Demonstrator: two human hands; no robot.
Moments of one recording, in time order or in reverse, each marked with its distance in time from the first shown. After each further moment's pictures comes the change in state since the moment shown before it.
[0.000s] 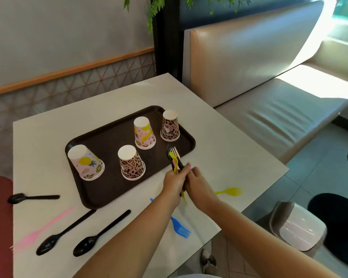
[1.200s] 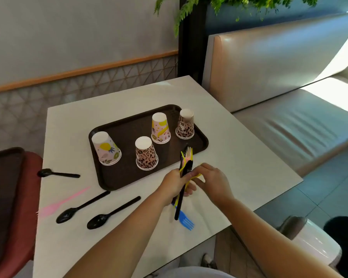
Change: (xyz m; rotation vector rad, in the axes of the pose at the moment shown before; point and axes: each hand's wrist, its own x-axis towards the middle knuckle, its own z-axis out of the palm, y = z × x) left_hand -0.032 0.003 -0.038 0.325 -0.221 0.126; right_hand -0.004 0.019 -0.016 -0.182 0.276 -0.479
